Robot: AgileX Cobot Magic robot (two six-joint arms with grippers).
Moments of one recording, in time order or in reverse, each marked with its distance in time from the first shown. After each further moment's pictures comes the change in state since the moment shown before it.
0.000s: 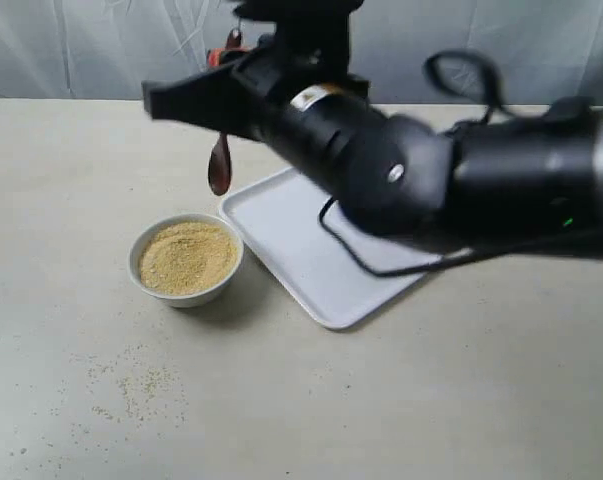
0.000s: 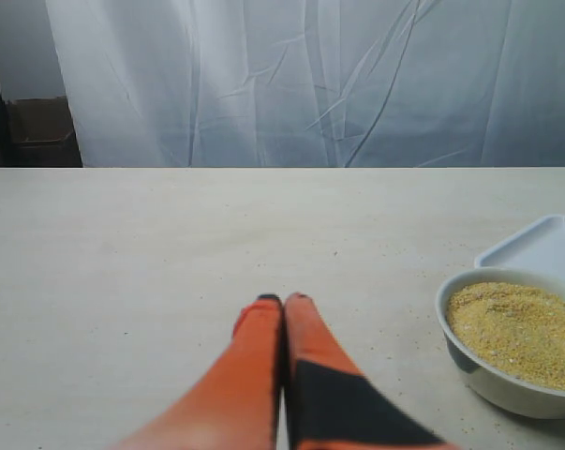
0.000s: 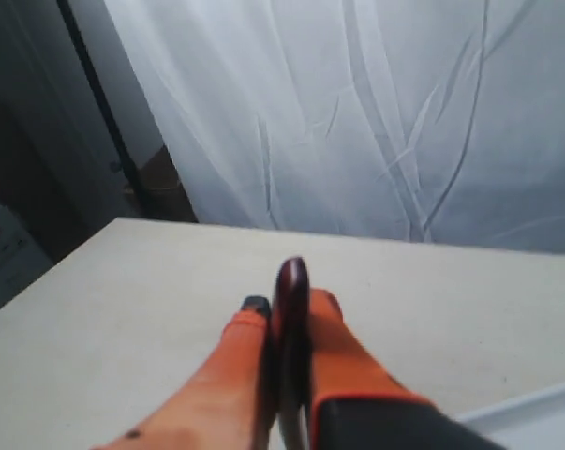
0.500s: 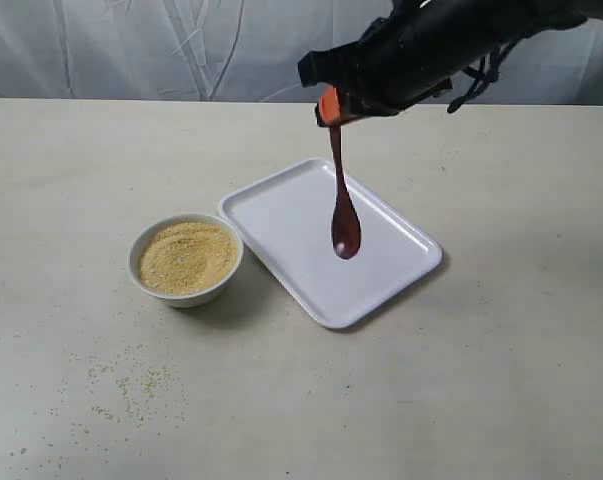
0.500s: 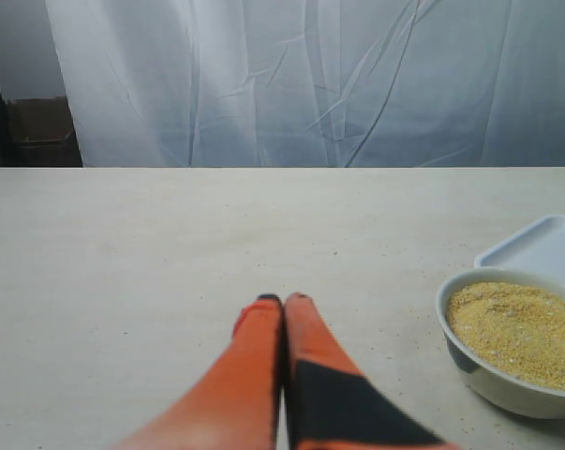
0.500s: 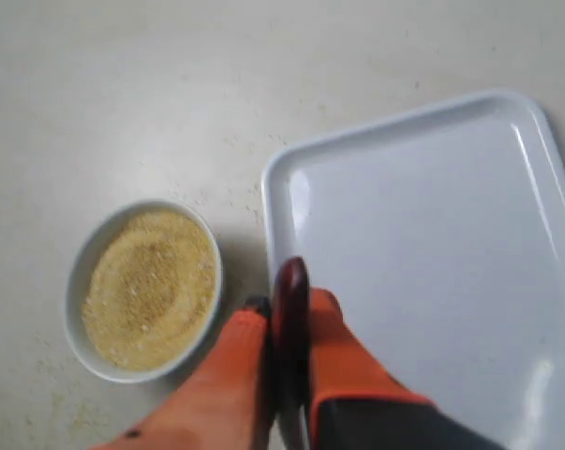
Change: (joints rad) left arm 0.000 0.000 0.000 0.000 0.000 0.000; right arm -0.534 0.179 -0.422 -0.246 1.258 0.086
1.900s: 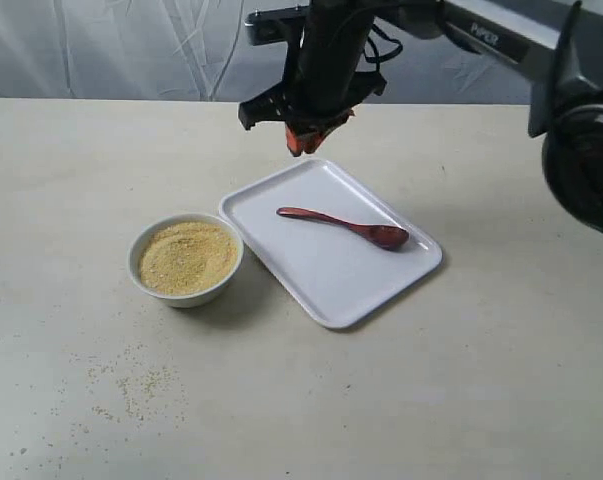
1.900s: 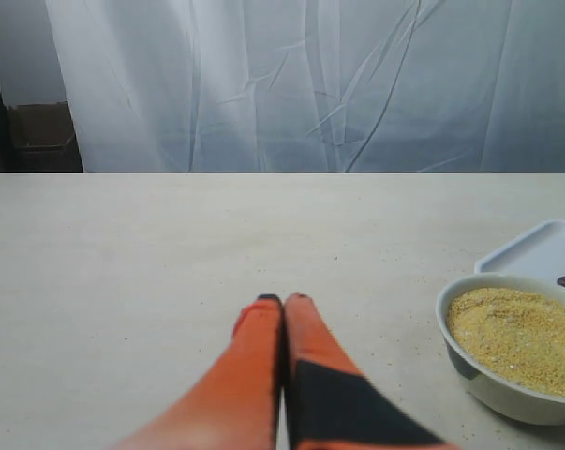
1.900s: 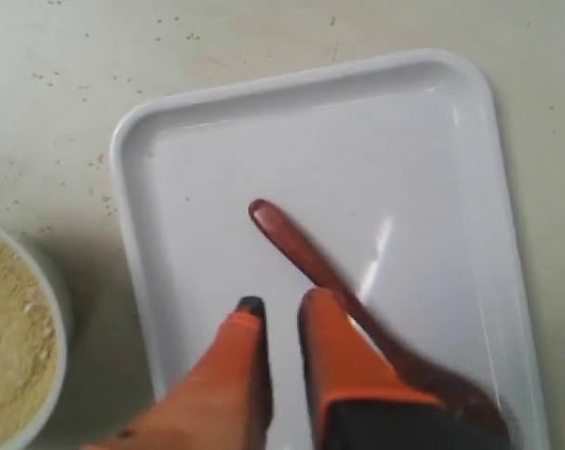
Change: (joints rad) left arm 0.000 0.000 0.000 0.000 -0.009 0.000; right arm 0.148 0.483 -0.705 -0.531 0.442 0.404
